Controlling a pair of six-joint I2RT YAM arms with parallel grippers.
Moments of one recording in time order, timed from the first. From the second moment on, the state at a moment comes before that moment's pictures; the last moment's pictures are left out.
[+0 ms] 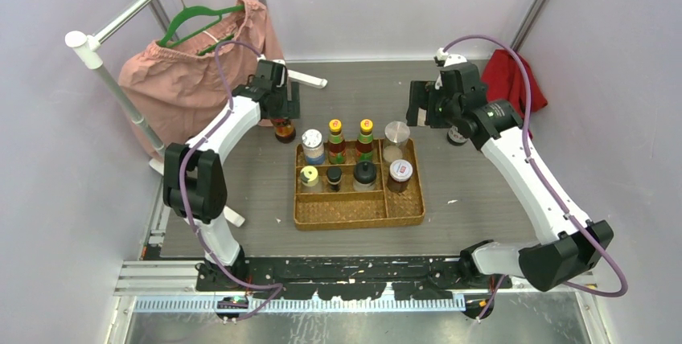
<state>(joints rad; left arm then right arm) -0.28 1.76 1.45 -0.57 -0.16 -0.23 0.38 1.29 1.40 -0.81 0.13 0.29</state>
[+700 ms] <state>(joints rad) -0.27 1.78 1.46 -0.54 -0.16 -0.21 0.38 1.29 1.36 -0.79 0.11 0.29</state>
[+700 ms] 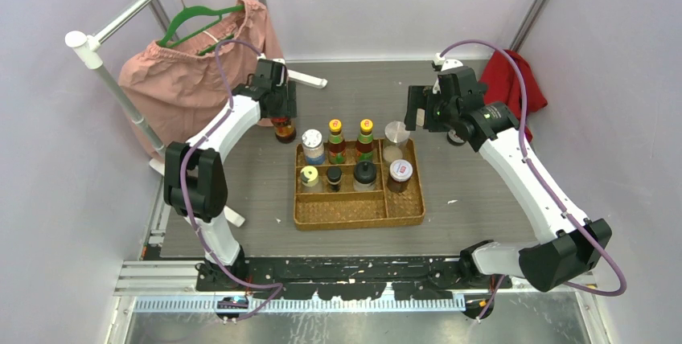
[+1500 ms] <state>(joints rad) -0.30 1.49 1.52 -0.87 -0.11 -0.21 0.38 1.25 1.31 -0.78 0.08 0.32</state>
